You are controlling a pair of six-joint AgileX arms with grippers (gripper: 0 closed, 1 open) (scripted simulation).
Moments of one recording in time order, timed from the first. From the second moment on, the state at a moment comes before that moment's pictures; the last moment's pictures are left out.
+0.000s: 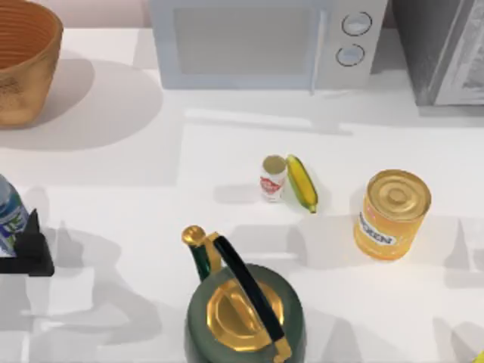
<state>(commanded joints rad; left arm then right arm) 0.13 1.67 -0.02 1.40 0.16 0.05 0.00 0.00 0.00 0.00 0.00 0.00</state>
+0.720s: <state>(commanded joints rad) 0.09 1.91 0.13 1.49 0.12 0.04 0.00 0.00 0.00 0.00 0.00 0.00</state>
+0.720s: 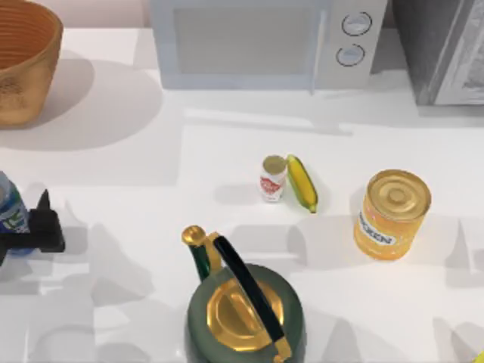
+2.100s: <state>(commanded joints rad) 0.09 1.91 0.13 1.49 0.12 0.04 0.00 0.00 0.00 0.00 0.00 0.00</state>
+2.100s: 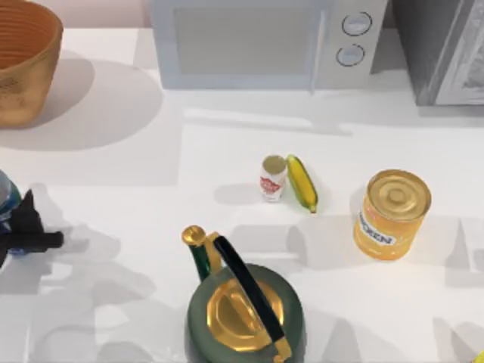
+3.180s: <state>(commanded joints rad) 0.20 1.58 1.10 0.47 0.29 0.17 0.00 0.00 0.00 0.00 0.00 0.00</state>
